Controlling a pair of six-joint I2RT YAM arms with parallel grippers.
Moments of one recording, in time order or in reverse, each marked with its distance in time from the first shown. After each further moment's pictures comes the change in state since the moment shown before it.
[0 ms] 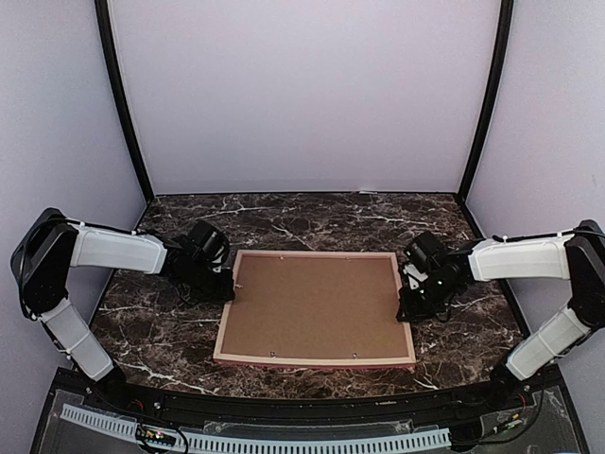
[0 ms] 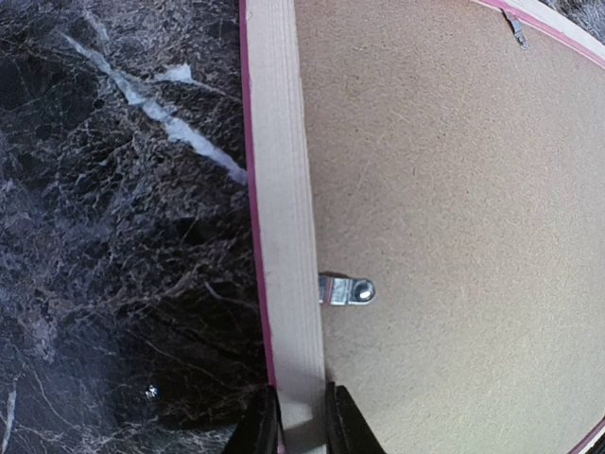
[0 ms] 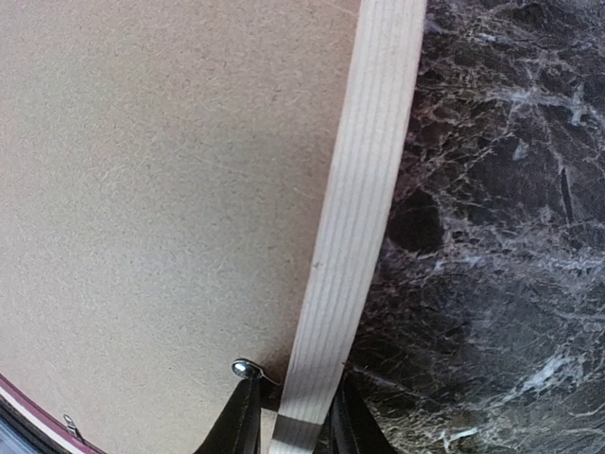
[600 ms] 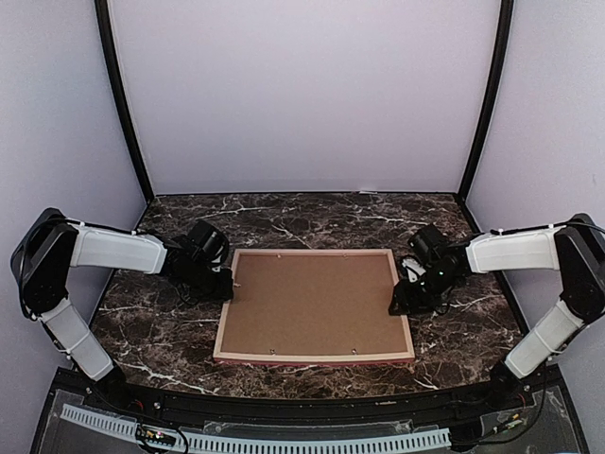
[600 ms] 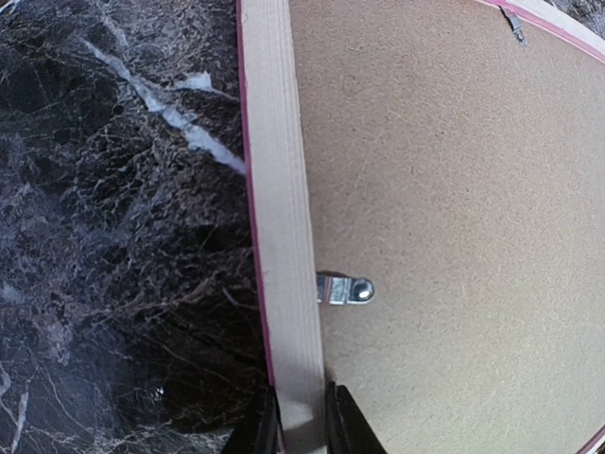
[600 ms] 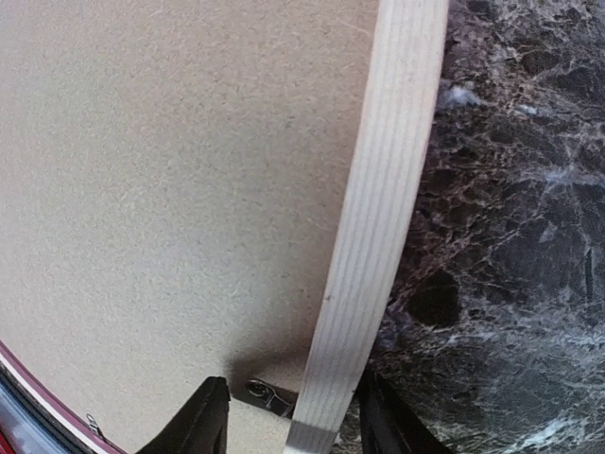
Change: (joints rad) left arm 0.000 0.000 0.000 0.000 -0.029 -0.004; right arm -0.090 0.063 0.035 0.046 -0.137 -0.080
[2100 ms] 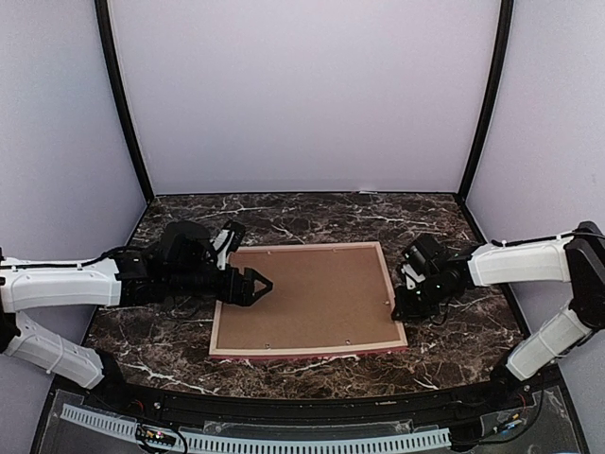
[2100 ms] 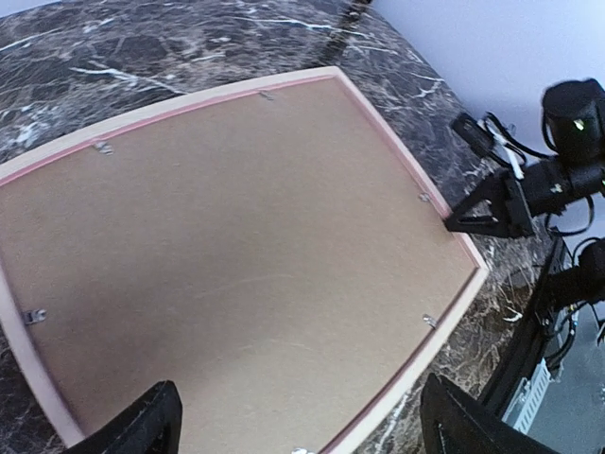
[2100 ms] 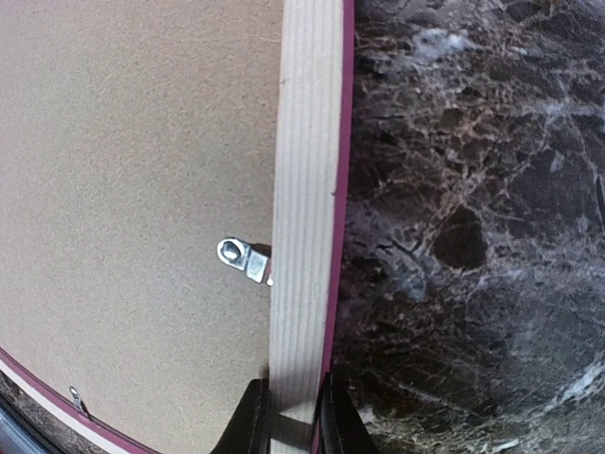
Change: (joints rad) left arm -0.225 -0.408 -0.144 0.233 0.052 0.066; right arm 0.112 -0.081 -0.081 0.053 0.123 0.181
